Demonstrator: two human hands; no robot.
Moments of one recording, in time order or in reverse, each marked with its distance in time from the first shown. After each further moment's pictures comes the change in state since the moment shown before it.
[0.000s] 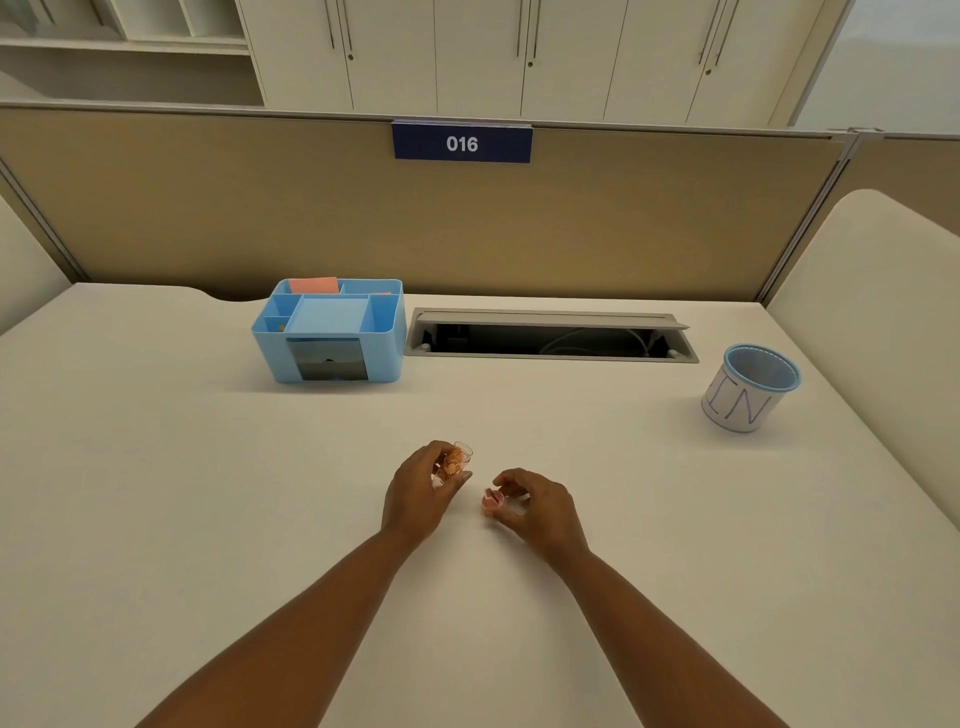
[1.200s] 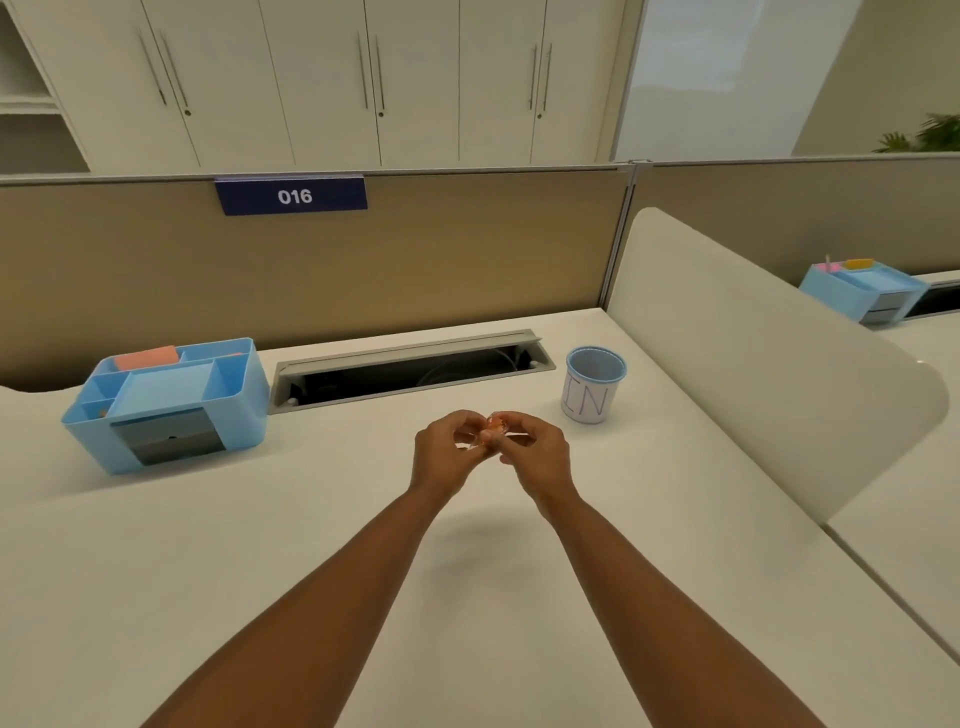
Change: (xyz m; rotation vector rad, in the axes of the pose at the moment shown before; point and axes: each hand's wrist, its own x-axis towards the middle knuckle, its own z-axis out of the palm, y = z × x) left_hand 0.036 0.145 0.100 -0.221 -0.205 0.137; right_hand 0.001 -0.005 -0.136 0.434 0.455 0.195
